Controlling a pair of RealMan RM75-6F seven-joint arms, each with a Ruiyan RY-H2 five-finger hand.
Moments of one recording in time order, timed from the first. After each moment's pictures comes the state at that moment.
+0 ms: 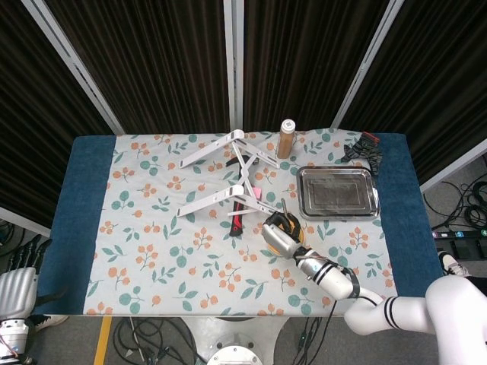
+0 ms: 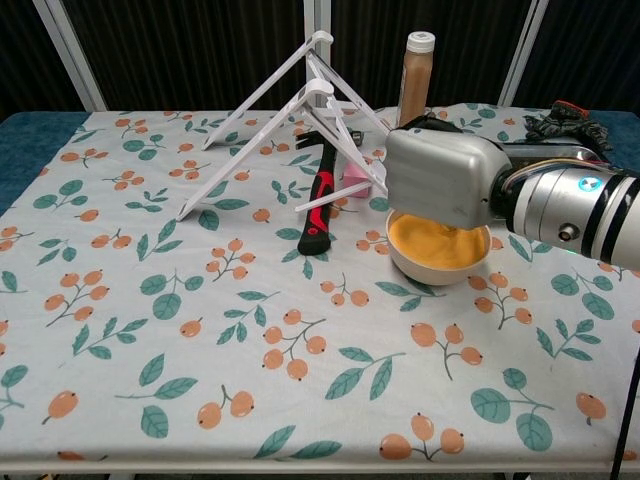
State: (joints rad) left arm 0.01 -1.31 -0.02 -1.44 1.42 1.49 -0.05; right arm 0.92 -1.59 -0.08 -1.40 -1.30 1.03 -1.81
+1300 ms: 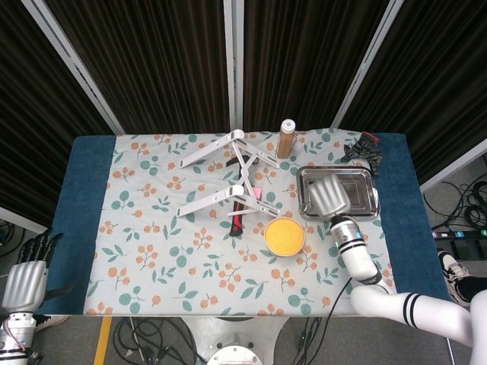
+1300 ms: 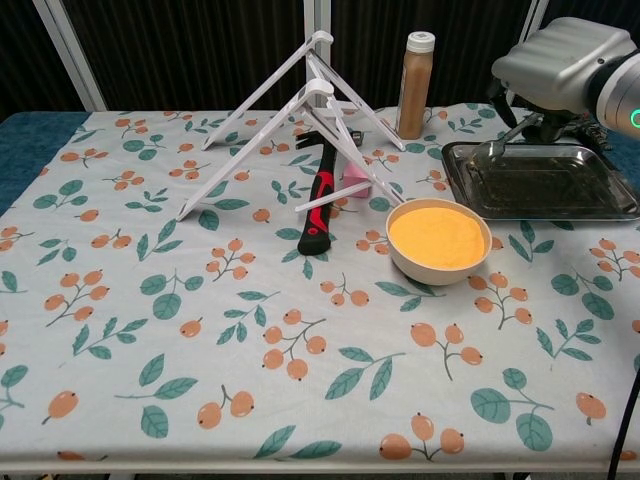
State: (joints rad) left arm -0.02 -1.27 -0.03 -1.54 1.44 1.46 0.05; right arm 0.81 -1.46 0.21 -1.48 -0.84 1.02 -1.10
